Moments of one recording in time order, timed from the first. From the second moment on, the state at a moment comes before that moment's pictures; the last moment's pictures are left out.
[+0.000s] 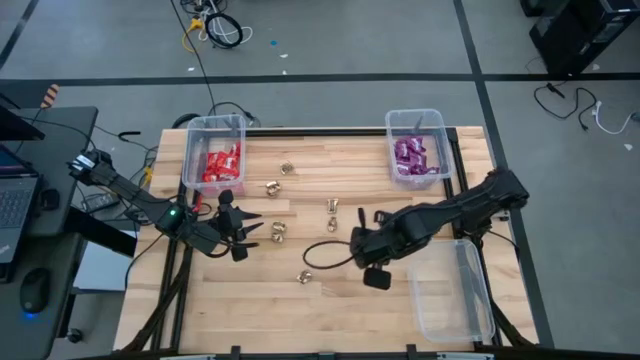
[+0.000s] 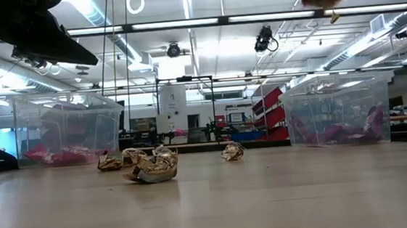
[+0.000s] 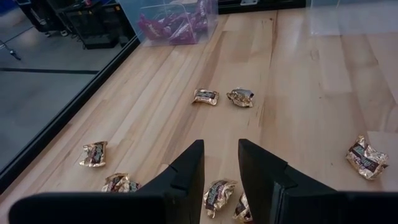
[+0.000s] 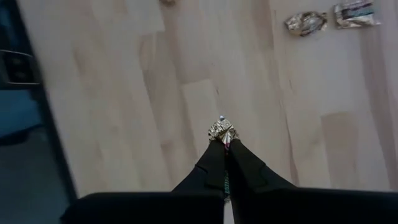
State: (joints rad) left arm -0.53 0.84 0.49 -0.27 -0.80 -0.32; right arm 0.38 1.73 1.68 -1.29 0.06 0.62
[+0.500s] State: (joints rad) left arm -0.53 0.84 0.49 -0.27 -0.80 -0.32; right arm 0.54 1.49 1.68 -1.57 0.11 1.11
